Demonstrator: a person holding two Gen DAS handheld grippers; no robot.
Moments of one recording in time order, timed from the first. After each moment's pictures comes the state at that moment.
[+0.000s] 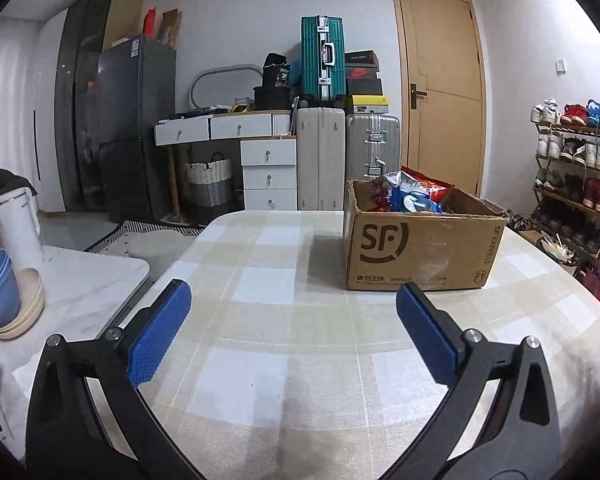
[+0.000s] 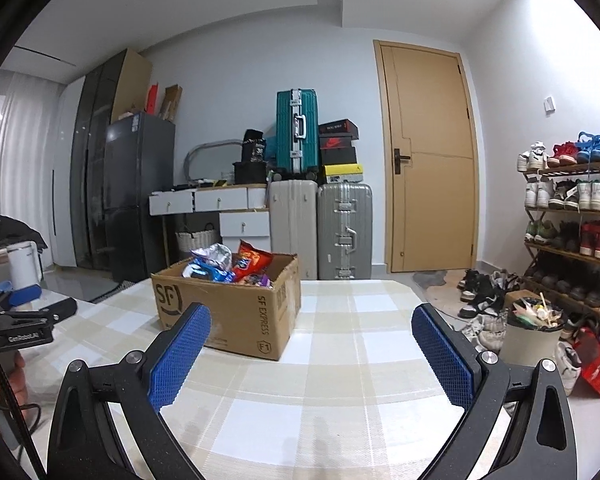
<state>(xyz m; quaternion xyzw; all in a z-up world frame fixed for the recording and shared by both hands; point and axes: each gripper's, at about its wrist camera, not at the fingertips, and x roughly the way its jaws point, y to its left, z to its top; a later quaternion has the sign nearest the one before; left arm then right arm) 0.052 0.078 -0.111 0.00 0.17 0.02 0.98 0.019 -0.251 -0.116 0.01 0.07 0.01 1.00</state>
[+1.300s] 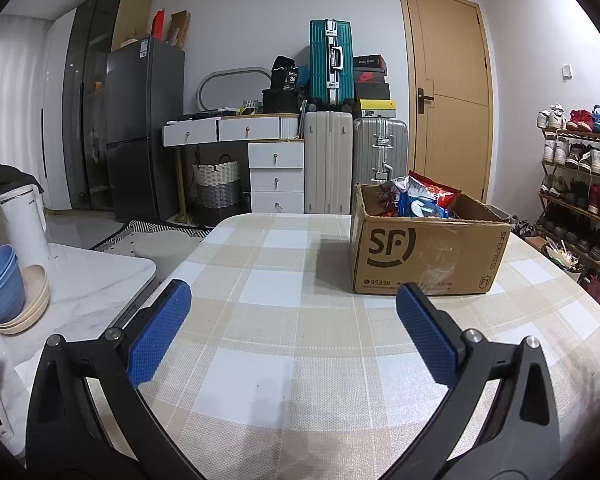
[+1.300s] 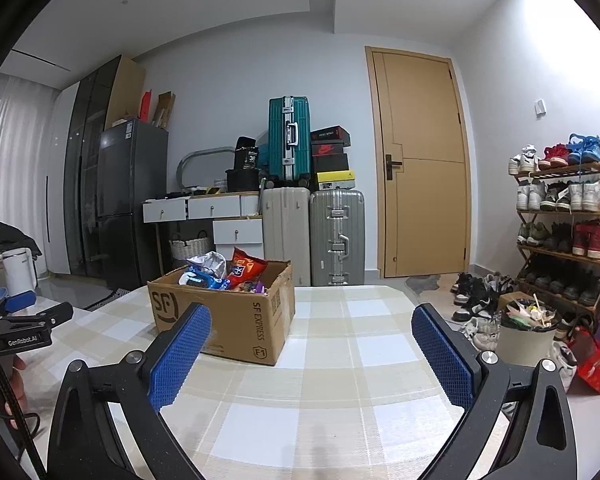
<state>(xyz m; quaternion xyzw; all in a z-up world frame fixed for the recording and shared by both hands) 0.045 0.073 -0.108 -0.01 0.16 0.03 0.99 0.009 -0.249 -0.109 0.02 0.05 0.00 1.00</state>
